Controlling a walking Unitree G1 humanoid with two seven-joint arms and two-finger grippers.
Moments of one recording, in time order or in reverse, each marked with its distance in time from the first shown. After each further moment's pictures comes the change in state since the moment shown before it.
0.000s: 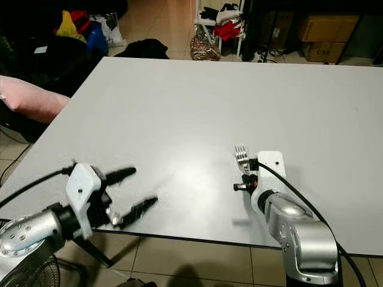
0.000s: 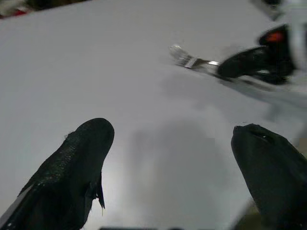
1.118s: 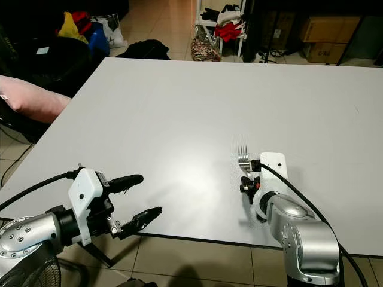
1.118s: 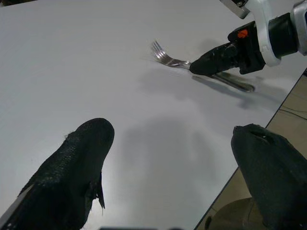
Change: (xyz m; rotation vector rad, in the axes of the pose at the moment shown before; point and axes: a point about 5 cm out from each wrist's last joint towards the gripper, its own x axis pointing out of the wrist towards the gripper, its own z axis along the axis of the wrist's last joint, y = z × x) left arm 0.000 -0.004 0.000 -0.001 0.014 -0.069; right arm -0.001 -0.003 -0.002 0.015 0.019 -0.019
